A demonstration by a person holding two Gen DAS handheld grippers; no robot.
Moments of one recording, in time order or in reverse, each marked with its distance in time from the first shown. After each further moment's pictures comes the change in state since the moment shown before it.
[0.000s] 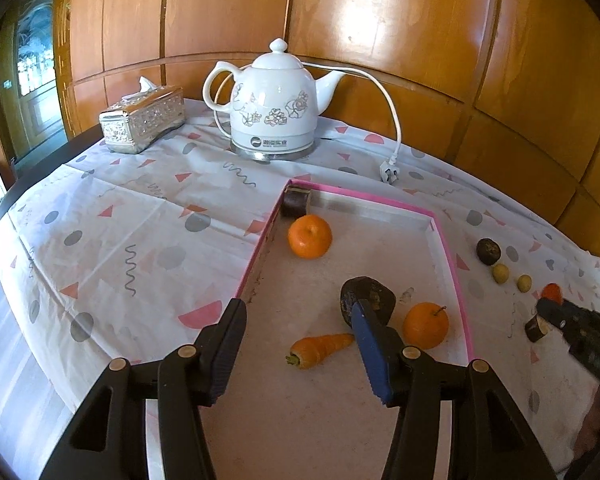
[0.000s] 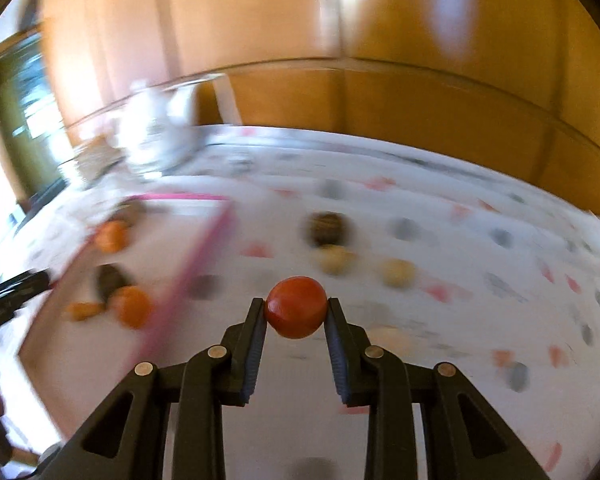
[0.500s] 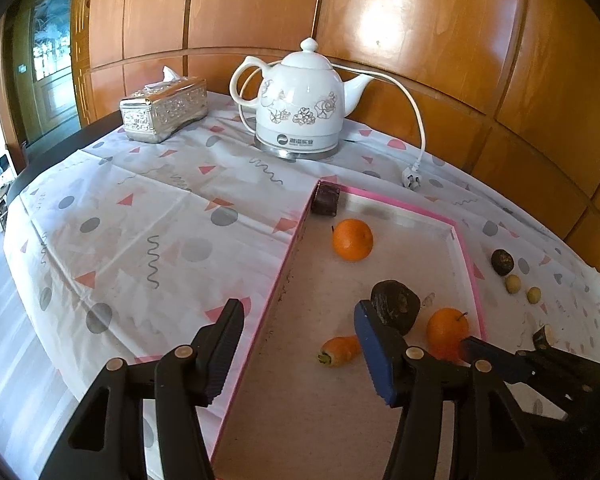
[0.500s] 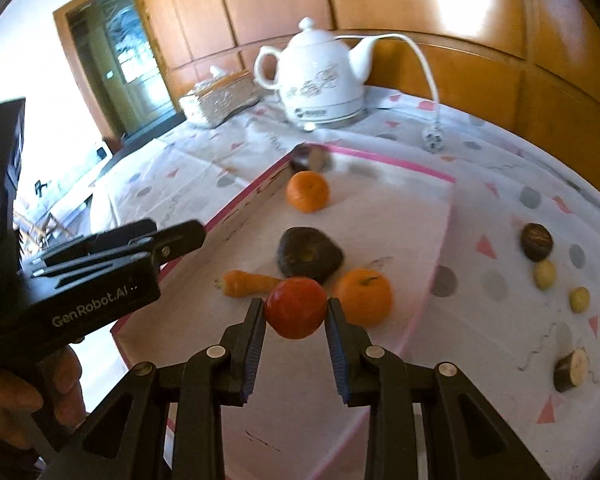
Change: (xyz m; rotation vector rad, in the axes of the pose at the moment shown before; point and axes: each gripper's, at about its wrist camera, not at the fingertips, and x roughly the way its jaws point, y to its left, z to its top) left arm -0.002 0.021 0.000 -0.052 0.005 0.023; right arm 0.033 0.131 -0.006 -0.183 0.125 0.295
